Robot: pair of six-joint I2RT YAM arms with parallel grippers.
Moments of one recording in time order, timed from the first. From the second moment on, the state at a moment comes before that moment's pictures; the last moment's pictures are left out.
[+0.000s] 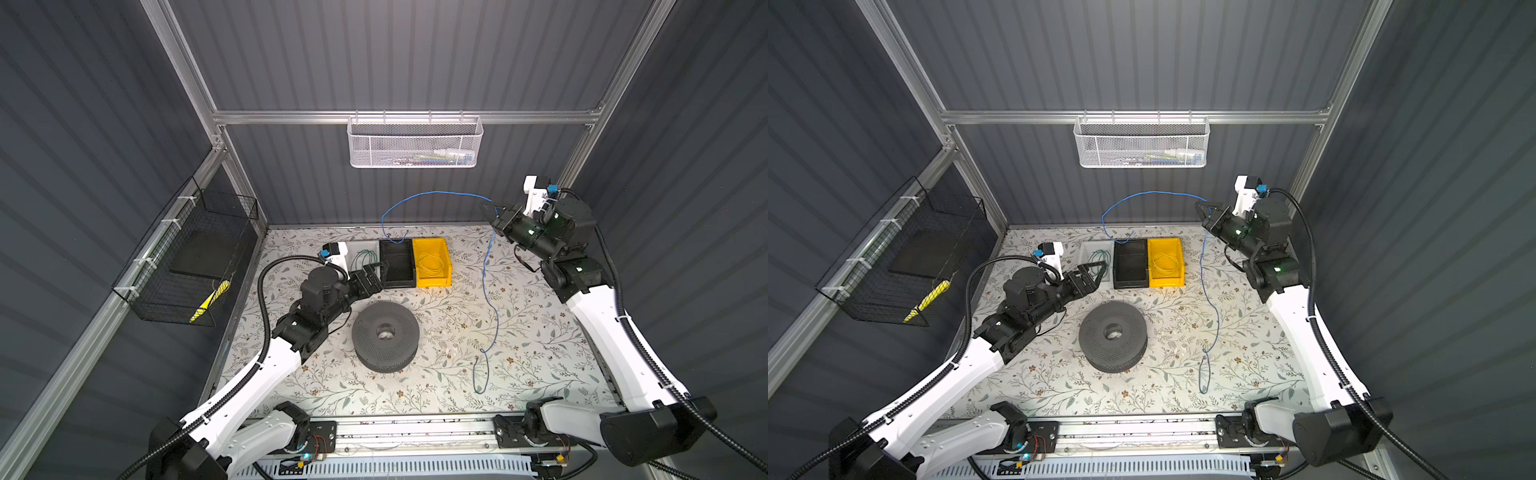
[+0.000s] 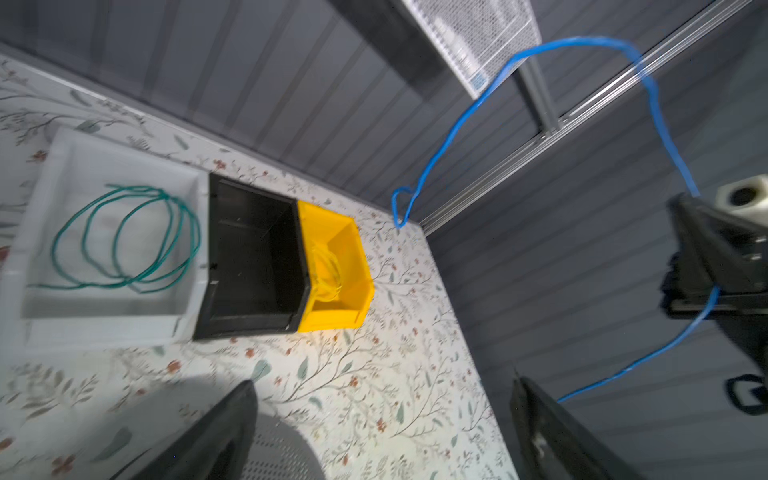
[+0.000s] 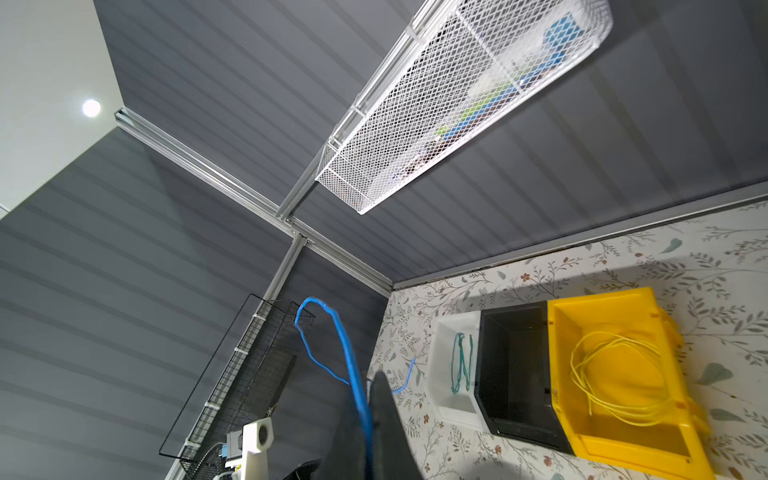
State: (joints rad) left arm -0.58 1.04 0.84 0.06 0.09 -0.77; right arm 0.20 1.25 1.36 -0.13 -0.43 0.88
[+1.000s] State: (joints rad) left arm -0.58 1.37 0.95 0.49 0.11 -0.78; right arm 0.20 1.25 1.33 -0.06 -0.45 0.98
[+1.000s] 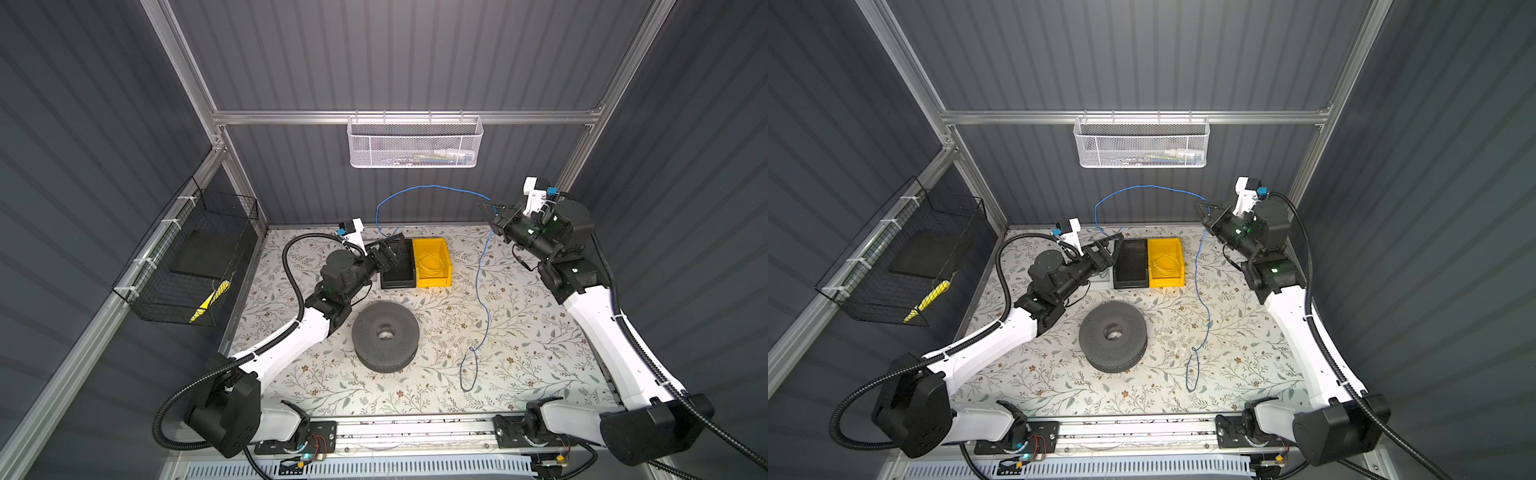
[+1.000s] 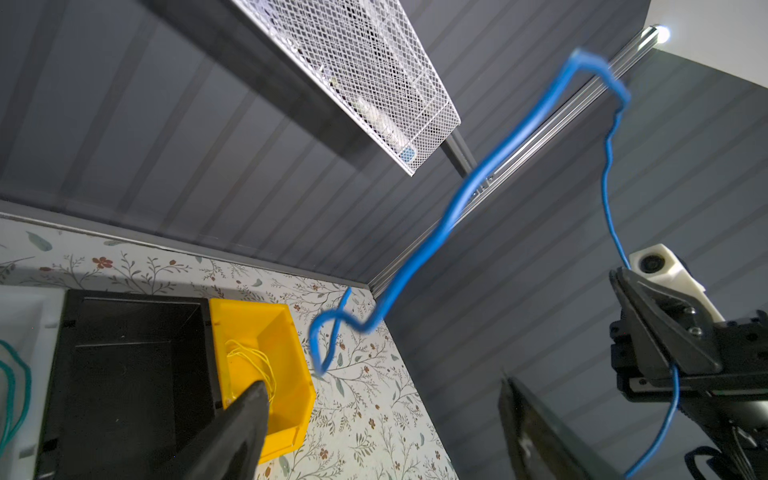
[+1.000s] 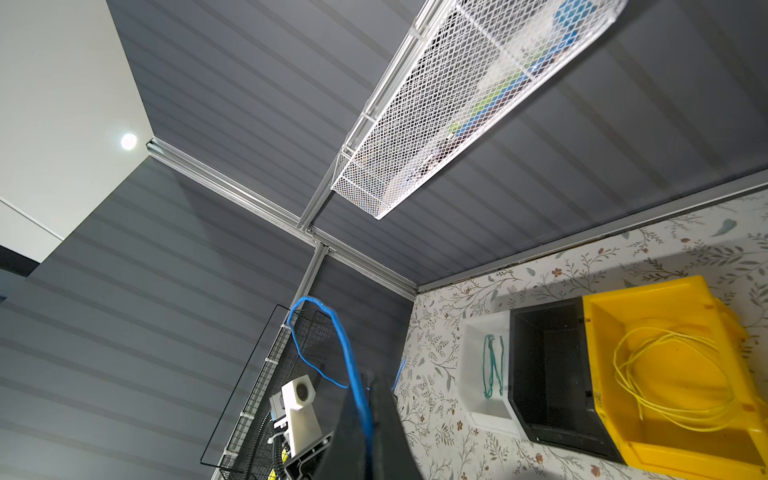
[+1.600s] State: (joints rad) left arm -0.51 1.48 1.03 0.52 0.09 -0.81; right arm 0.20 1.19 1.33 -0.06 -0.47 0.99
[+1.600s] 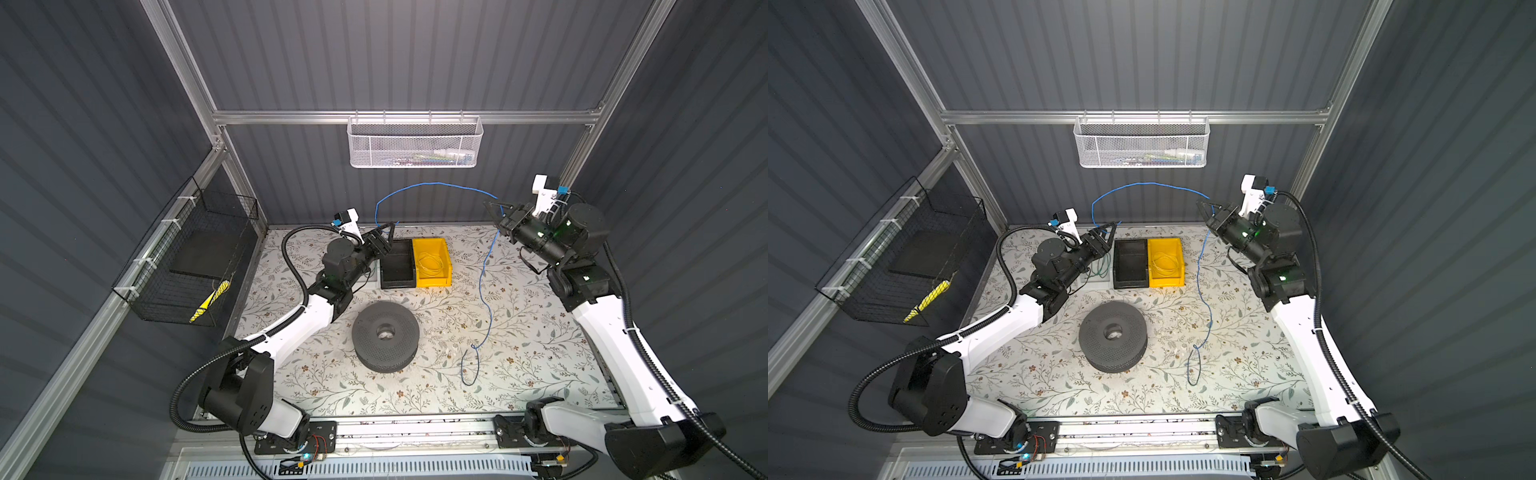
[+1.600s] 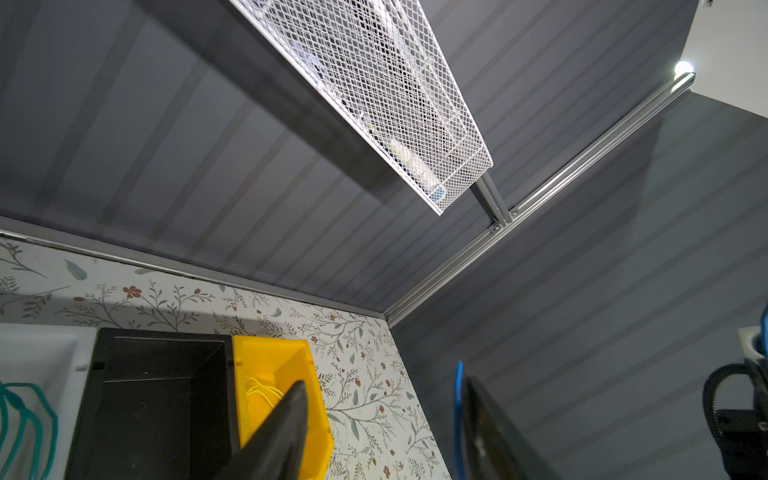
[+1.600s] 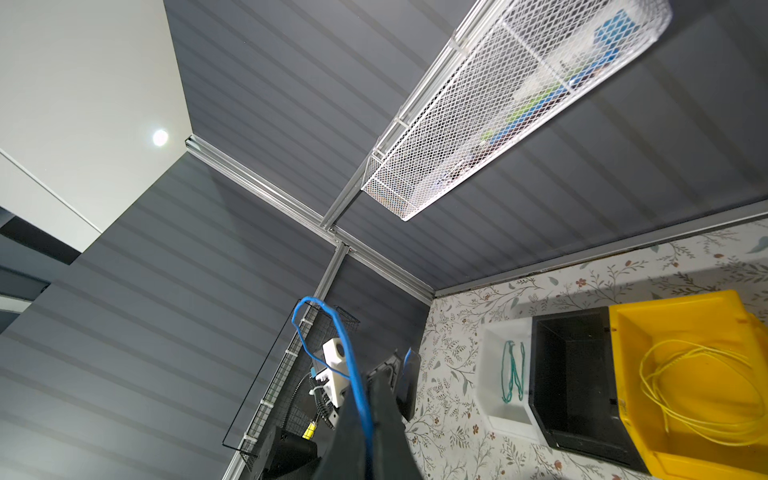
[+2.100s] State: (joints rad) left arm -0.48 1.49 1.03 0.53 0.09 -0.82; right arm 0.20 1.18 1.29 -0.06 -0.50 1.00
